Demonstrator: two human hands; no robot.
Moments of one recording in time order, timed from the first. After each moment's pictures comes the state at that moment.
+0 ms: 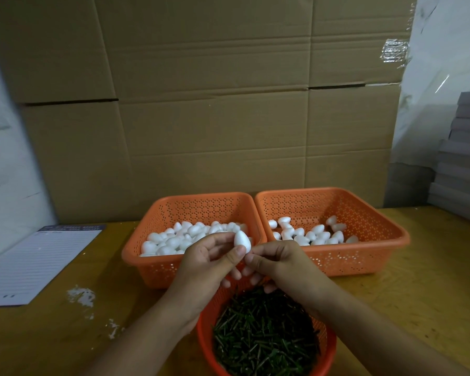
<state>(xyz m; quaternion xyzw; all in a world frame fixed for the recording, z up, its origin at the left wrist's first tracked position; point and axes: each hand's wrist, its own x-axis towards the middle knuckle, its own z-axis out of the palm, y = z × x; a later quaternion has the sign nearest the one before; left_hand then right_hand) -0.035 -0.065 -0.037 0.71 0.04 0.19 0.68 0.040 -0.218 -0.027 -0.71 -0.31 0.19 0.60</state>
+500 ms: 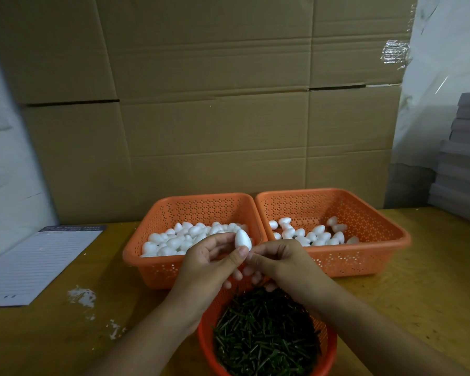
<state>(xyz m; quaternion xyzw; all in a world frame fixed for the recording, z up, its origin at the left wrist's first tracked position) -0.034 -0.067 -0.038 0.72 0.04 0.21 0.67 0.039 -0.218 -0.025 -0.72 -0.32 0.17 0.59</state>
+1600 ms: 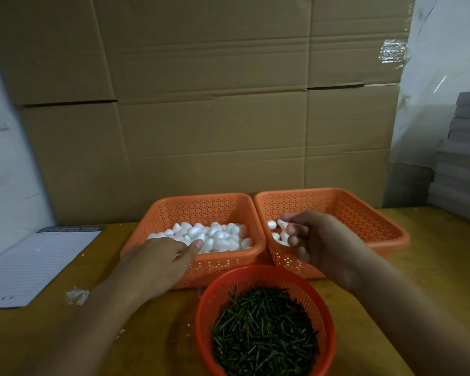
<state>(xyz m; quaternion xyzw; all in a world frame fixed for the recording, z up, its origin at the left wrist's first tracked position) -0.040 0.014 -0.018 0.98 0.17 0.11 0.09 0.080 -0.250 0.004 -0.58 -0.12 0.25 0.77</state>
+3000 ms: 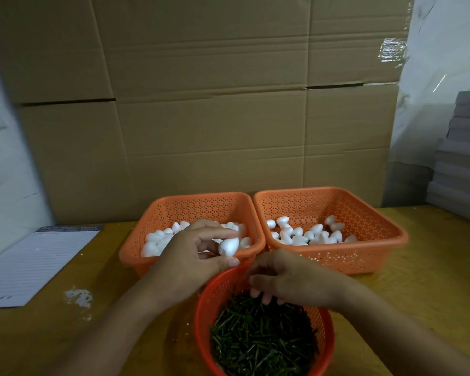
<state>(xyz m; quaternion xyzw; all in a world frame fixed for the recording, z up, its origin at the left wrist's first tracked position) -0.035 -0.033 -0.018 0.84 -0.05 0.21 0.50 0.053 -0.233 -0.019 -0.81 -0.41 0.23 0.35</state>
